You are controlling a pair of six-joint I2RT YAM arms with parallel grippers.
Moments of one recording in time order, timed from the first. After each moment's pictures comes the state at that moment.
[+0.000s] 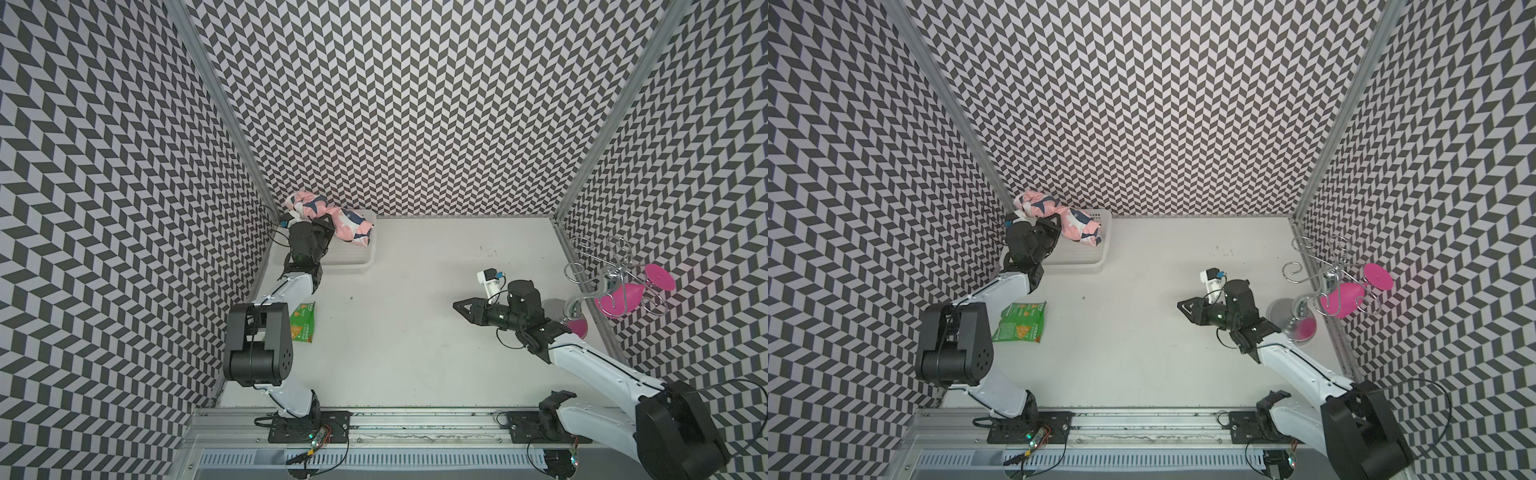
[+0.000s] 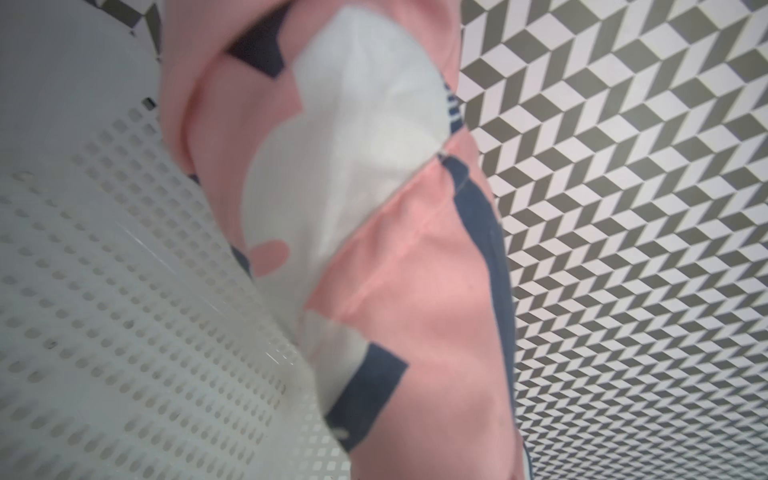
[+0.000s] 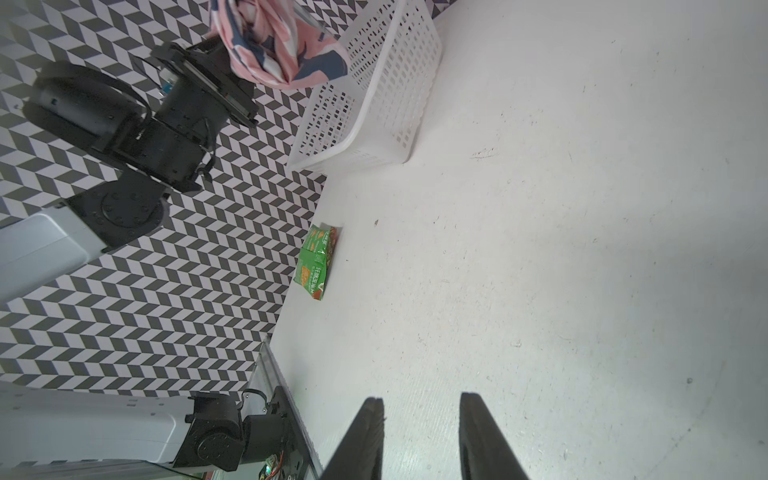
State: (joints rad) left arm 0.00 1.68 1.02 0.54 0.08 -1.09; right arm 0.40 1.11 0.50 0.11 -0.55 0.62
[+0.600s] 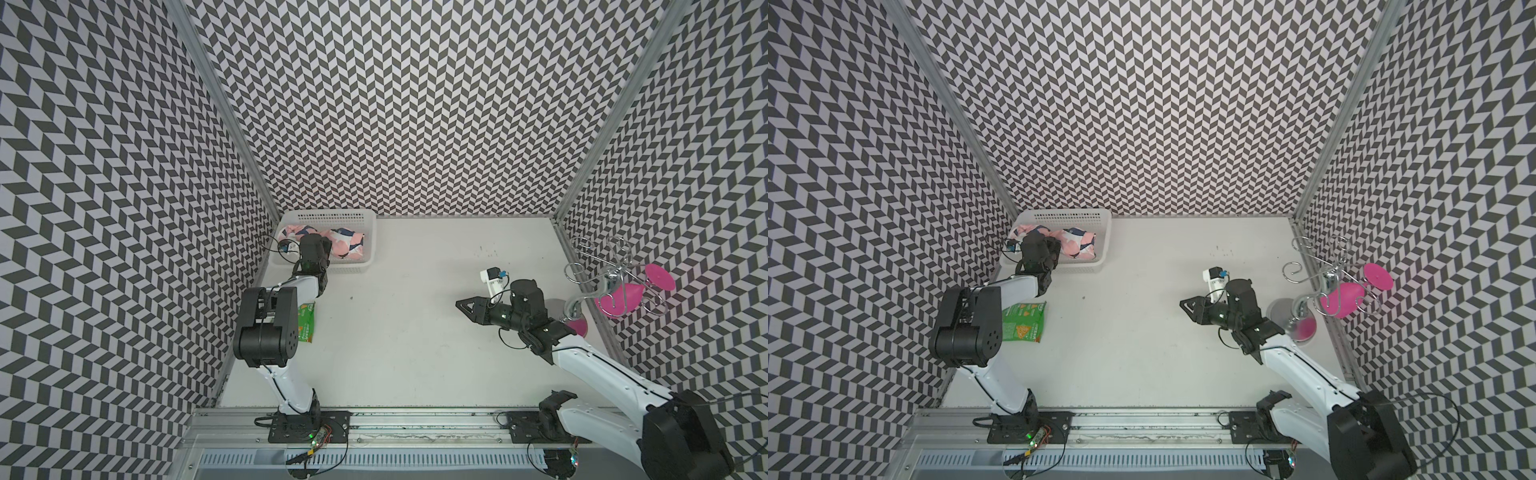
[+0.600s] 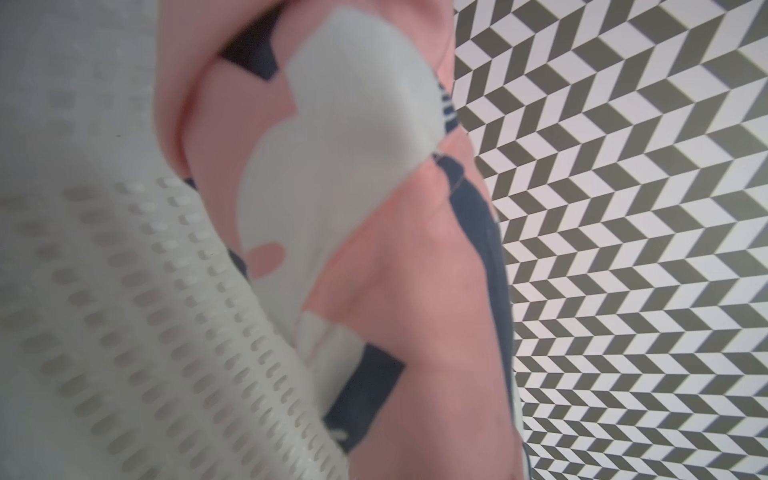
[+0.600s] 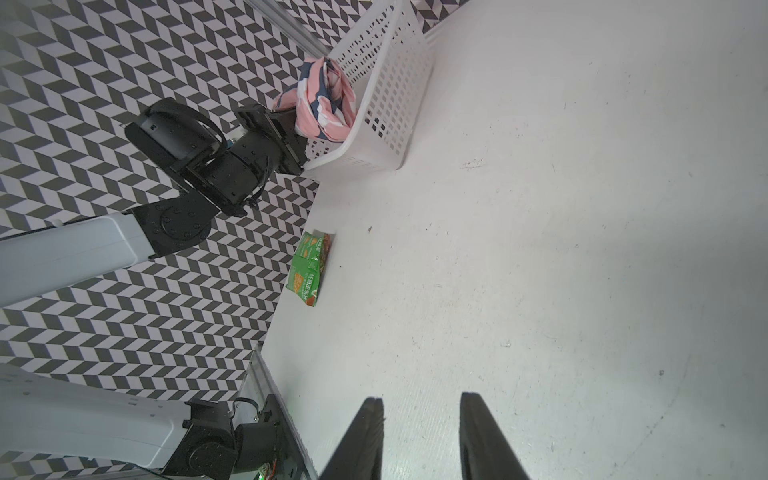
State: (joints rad) left arm 0.00 1.81 1.00 0.44 -0.19 -1.22; right arm 0.40 1.08 0.53 0.05 -0.52 0.61
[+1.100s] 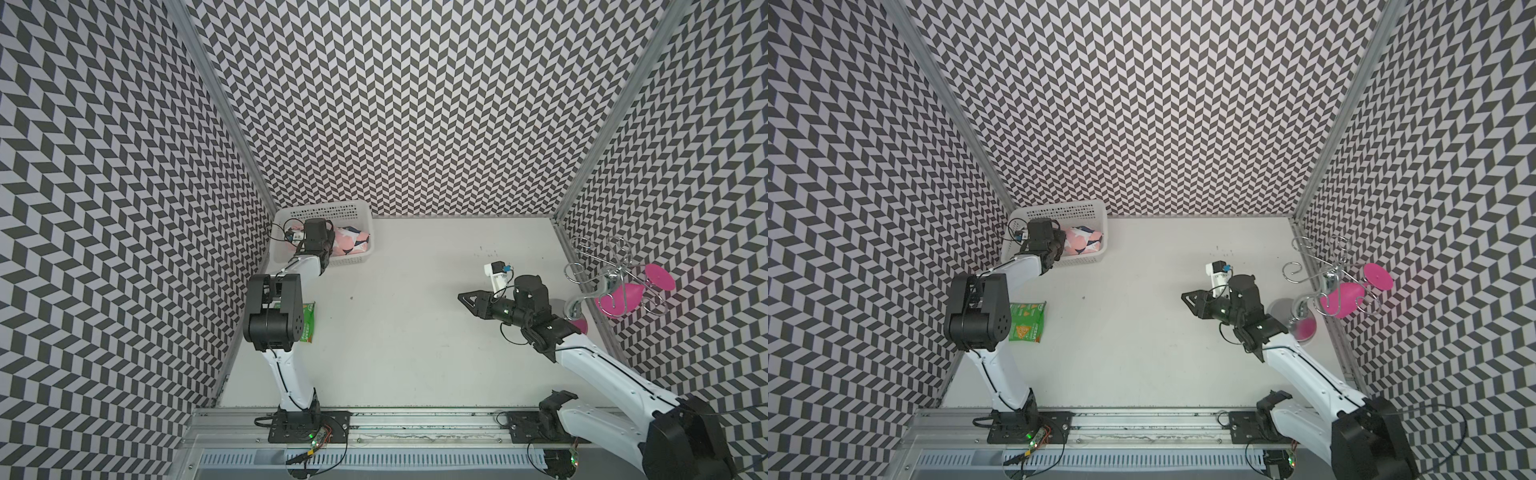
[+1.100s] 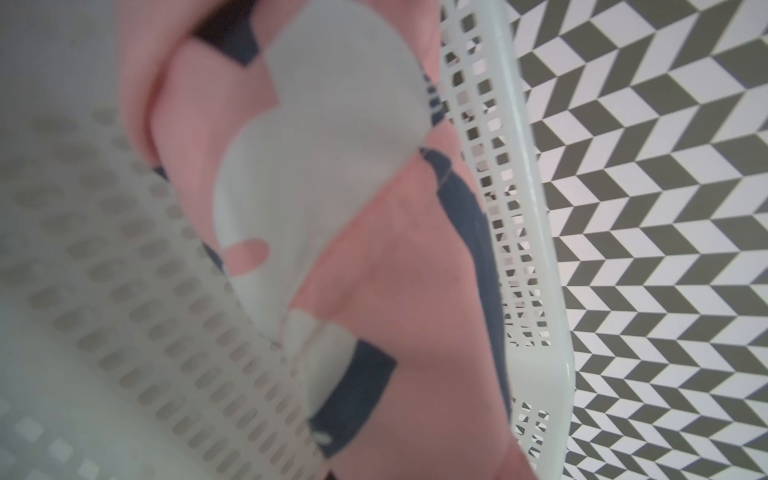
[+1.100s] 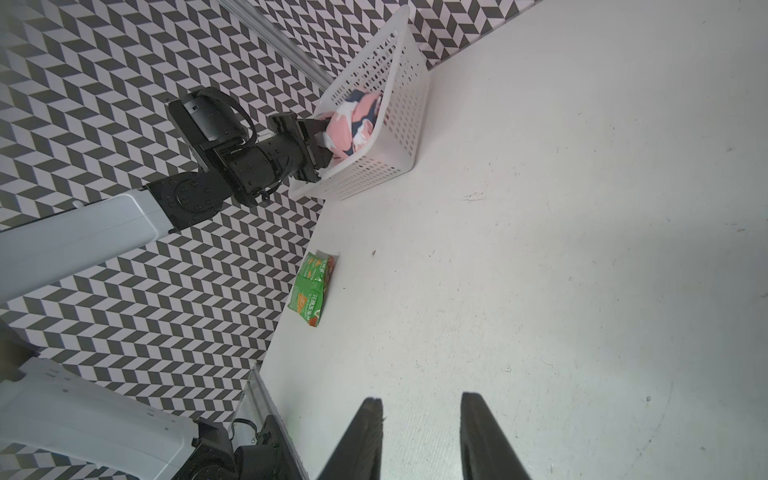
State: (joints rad) left arm -0.01 1.93 1.28 0.08 -0.15 -1.28; right arm 0.39 1.05 0.57 0.03 -0.49 0.61
